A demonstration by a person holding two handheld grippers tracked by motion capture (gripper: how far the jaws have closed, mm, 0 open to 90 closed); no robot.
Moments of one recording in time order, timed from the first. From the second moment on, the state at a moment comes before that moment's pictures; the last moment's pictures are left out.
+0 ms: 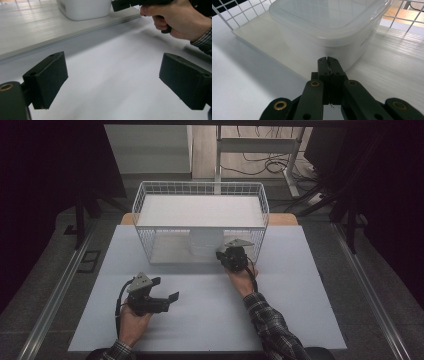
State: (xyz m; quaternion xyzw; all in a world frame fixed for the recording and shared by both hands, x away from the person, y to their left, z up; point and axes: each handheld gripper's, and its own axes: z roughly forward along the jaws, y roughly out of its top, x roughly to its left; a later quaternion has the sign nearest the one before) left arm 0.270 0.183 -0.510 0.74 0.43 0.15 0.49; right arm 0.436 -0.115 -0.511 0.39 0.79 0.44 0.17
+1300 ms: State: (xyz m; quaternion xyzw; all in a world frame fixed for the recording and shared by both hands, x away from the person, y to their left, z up) left arm 0.272 0.178 -0.527 0.77 0.41 0.16 0.47; right arm 0.417 -0.119 -0.498 0.36 0.81 0.44 0.15
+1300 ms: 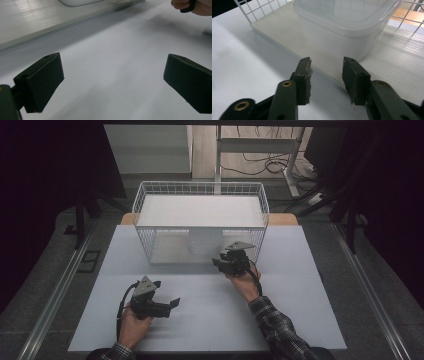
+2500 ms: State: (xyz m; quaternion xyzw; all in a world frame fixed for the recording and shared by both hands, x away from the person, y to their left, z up) left arm 0.270 0.189 -0.525 0.76 0.42 0.14 0.47; right arm 0.351 -0.159 -0.489 0.29 0.85 0.43 0.14
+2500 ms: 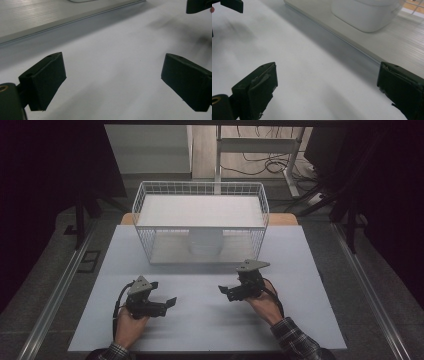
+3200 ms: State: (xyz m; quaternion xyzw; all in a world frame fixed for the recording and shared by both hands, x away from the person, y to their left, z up) left arm 0.250 0.211 -0.520 0.77 0.43 0.18 0.45; right arm 0.312 -0.217 -0.483 0.32 0.83 0.42 0.16
